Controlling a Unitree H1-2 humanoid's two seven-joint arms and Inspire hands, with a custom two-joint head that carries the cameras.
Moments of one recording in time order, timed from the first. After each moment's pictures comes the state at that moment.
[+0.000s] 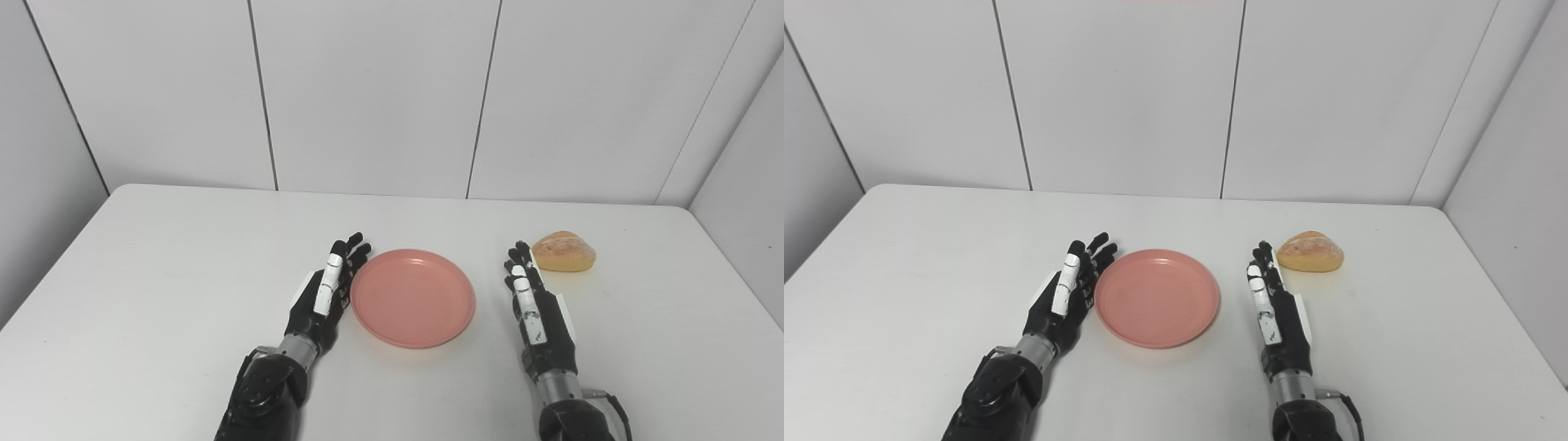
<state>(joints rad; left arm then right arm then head) -0.33 -0.01 -0.04 0.29 -0.20 0.07 -0.20 -0.21 0.03 -0.01 0.17 0.07 -0.11 0.03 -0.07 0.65</state>
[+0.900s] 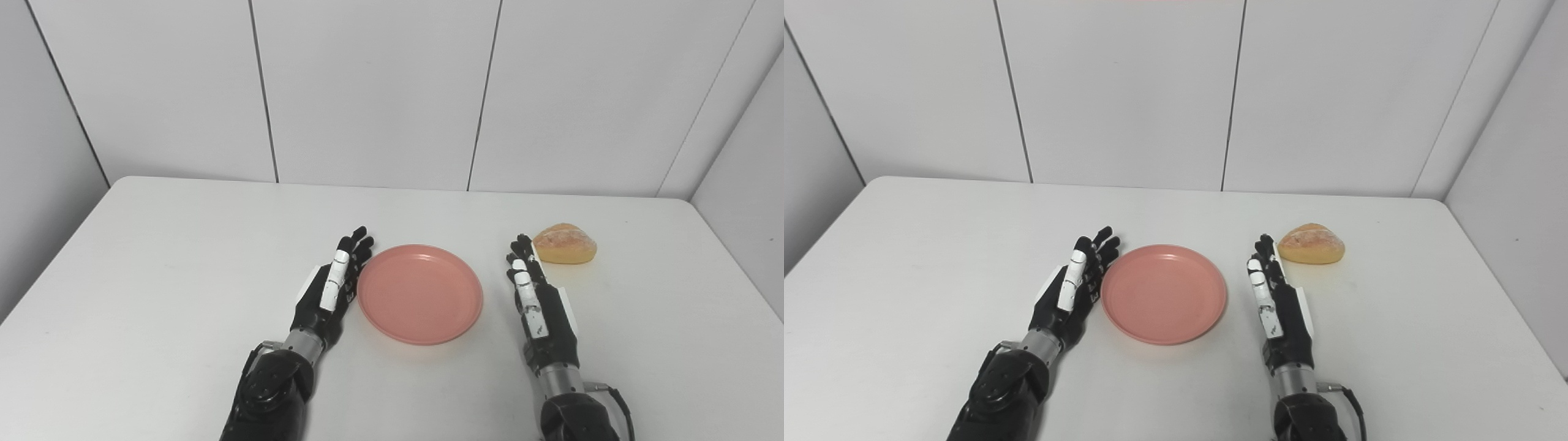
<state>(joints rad) -0.33 -0.03 -0.04 0.33 -0.17 0.01 -0.17 -0.20 0.02 -0.01 0.14 0.06 -0.11 0.02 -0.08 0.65</state>
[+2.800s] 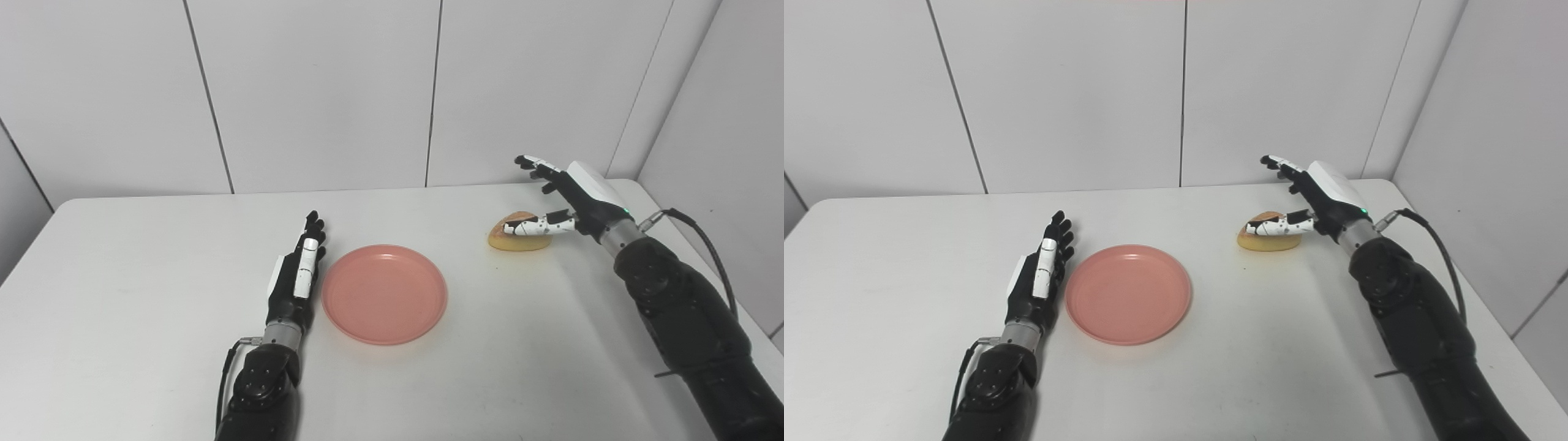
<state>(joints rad) -0.44 -0.05 -0.02 0.52 -0.06 -0.18 -0.04 -0.62 -0.51 0.13 0.43 -0.44 -0.10 0.17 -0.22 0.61</state>
